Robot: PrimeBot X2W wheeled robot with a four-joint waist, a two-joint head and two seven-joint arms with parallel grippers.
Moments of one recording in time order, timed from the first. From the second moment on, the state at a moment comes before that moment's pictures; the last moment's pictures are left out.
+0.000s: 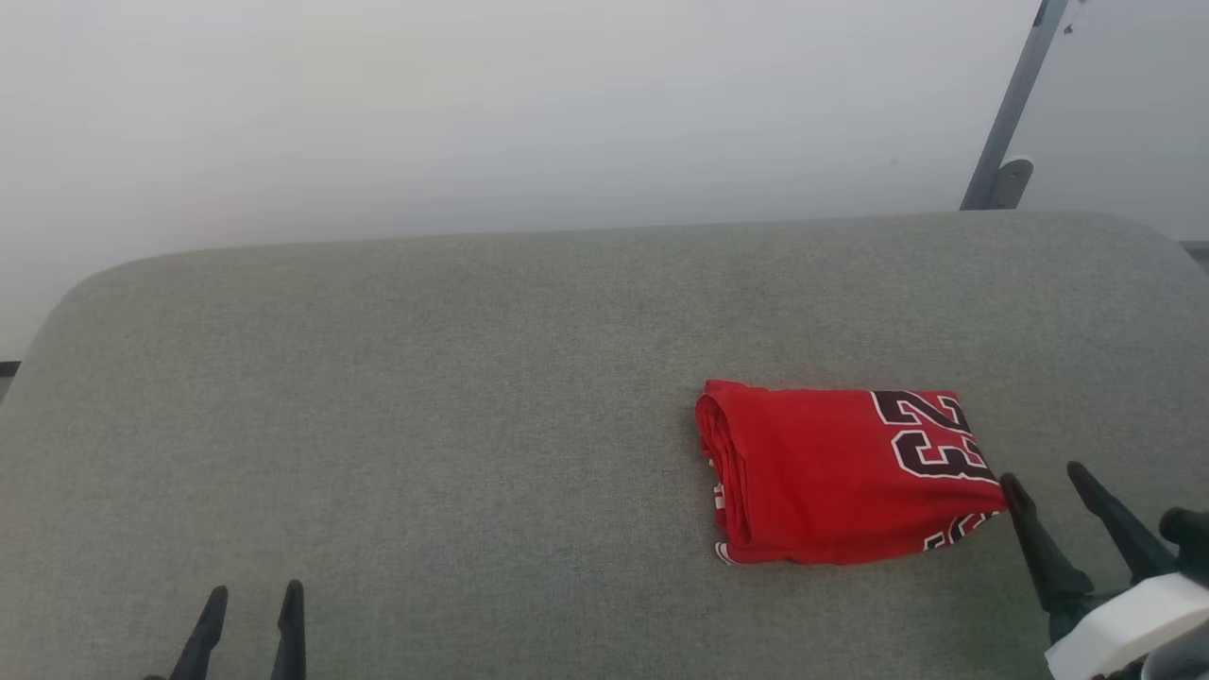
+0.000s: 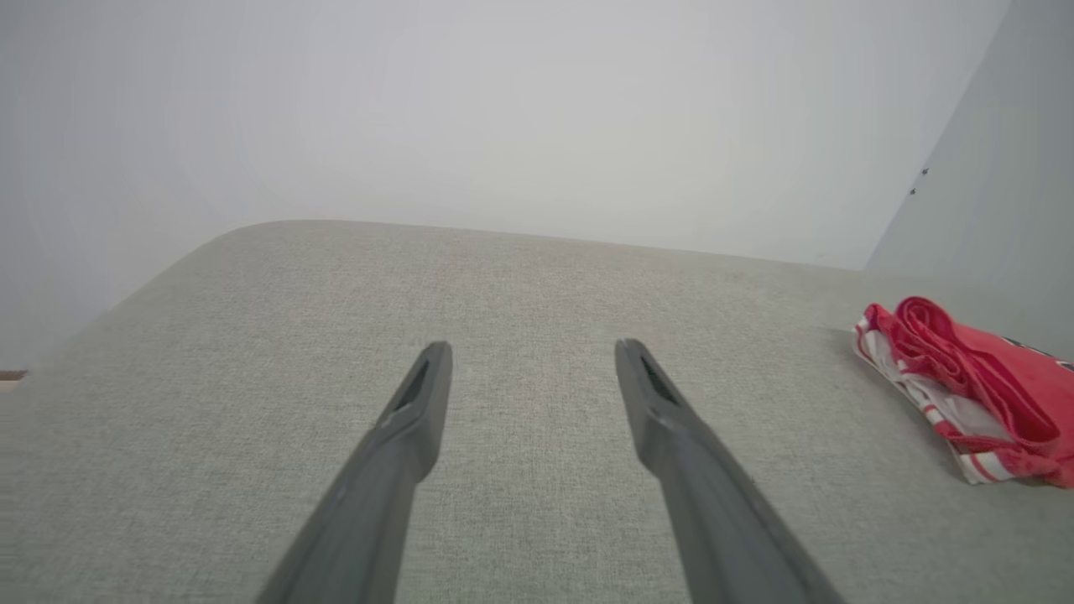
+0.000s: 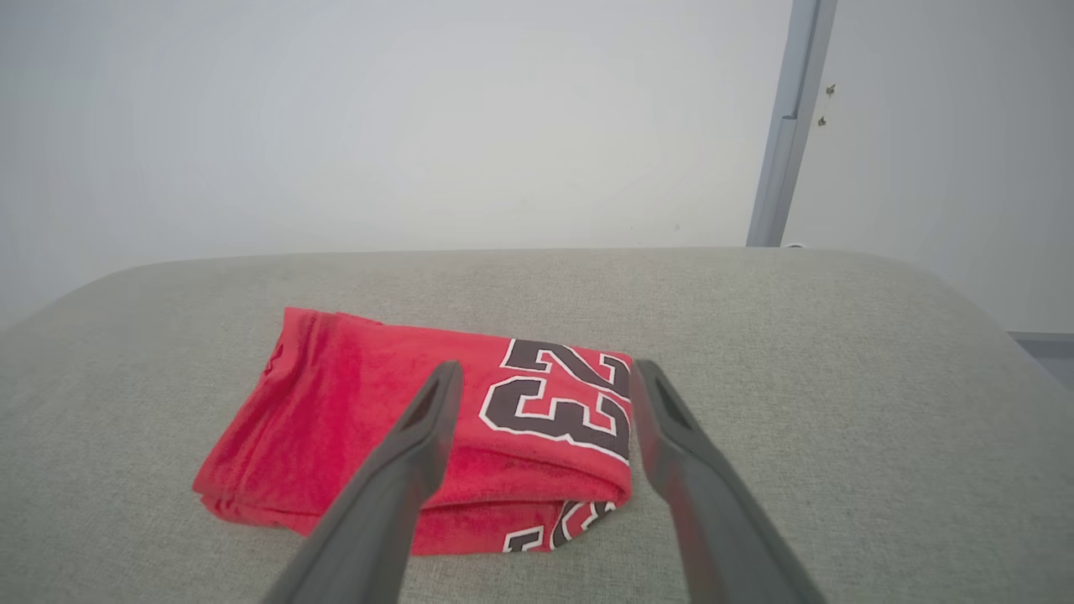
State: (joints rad) left arm 0.26 0.18 0.10 0.04 -0.33 -0.13 -0.26; right arm -0.01 -0.47 0.17 0.22 0.59 0.13 -0.19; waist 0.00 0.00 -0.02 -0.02
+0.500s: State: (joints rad) left arm 0.26 0.17 0.09 0.03 -0.32 -0.13 -0.26; right arm 0.05 -0.41 0.07 0.09 0.52 0.13 -0.10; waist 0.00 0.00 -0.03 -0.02
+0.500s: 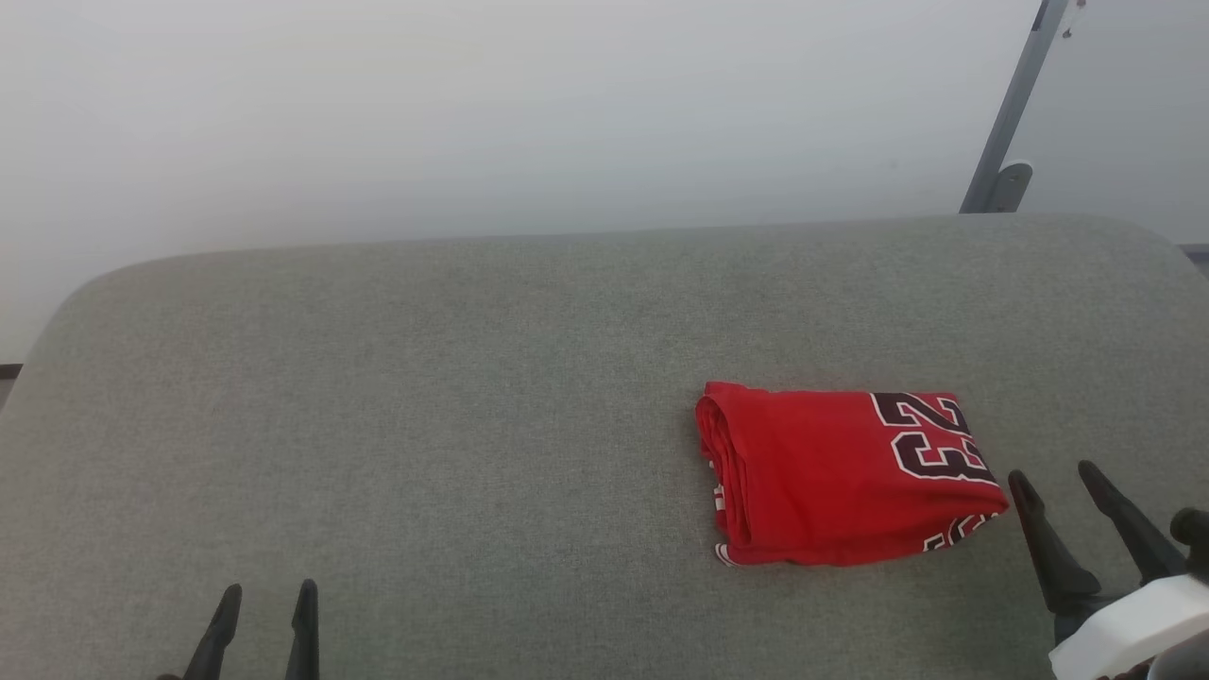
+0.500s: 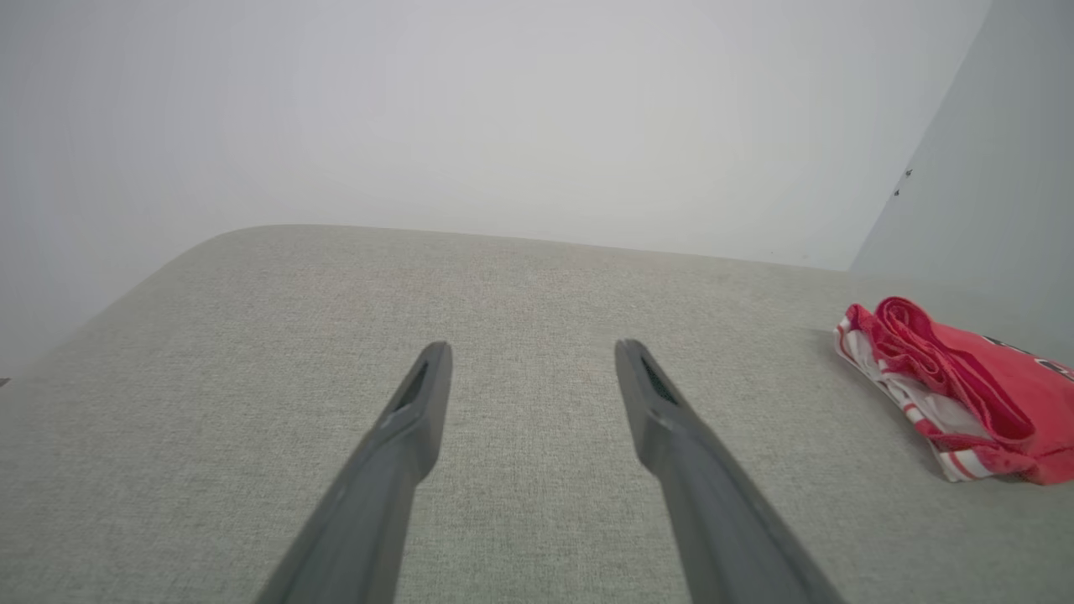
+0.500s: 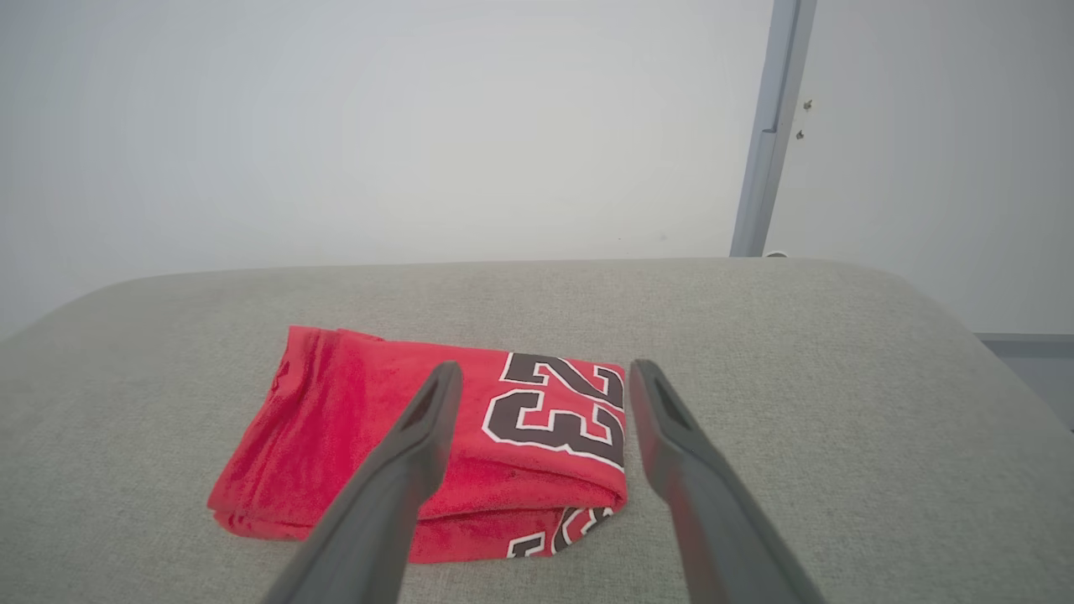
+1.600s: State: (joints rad) left arm -0.15 0.19 -0.11 0.06 -0.32 -0.13 -0.26; right arm -0.48 -0.67 0.25 0.40 0.80 0.13 0.77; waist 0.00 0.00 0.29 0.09
